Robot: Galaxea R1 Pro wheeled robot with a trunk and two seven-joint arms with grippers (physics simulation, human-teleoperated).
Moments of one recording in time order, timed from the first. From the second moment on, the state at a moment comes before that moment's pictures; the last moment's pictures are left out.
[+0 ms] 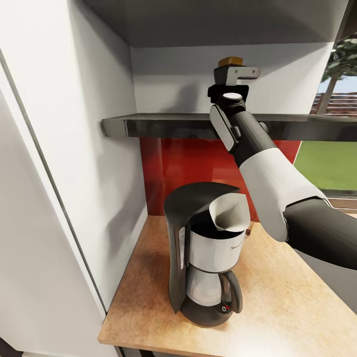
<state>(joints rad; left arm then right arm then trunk) -0.03 0.19 -0.01 0.02 0.07 0.02 0.02 -1.64 0.17 0.25 -0.70 -0.16 0.35 -0.54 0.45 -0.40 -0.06</state>
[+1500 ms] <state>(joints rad) -0.03 0.18 0.00 0.02 0.07 0.02 0.07 -1.64 0.17 0.25 -0.83 -0.16 0.36 -0.54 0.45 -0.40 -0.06</state>
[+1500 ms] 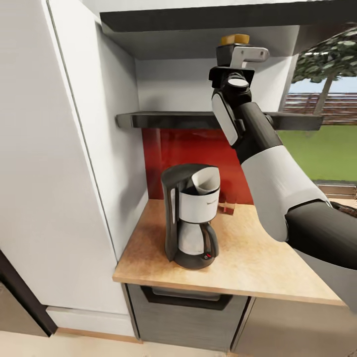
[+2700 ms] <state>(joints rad) -0.03 0.19 0.00 0.02 0.07 0.02 0.07 -1.63 0.17 0.25 -0.79 -0.16 0.35 -0.54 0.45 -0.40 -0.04</state>
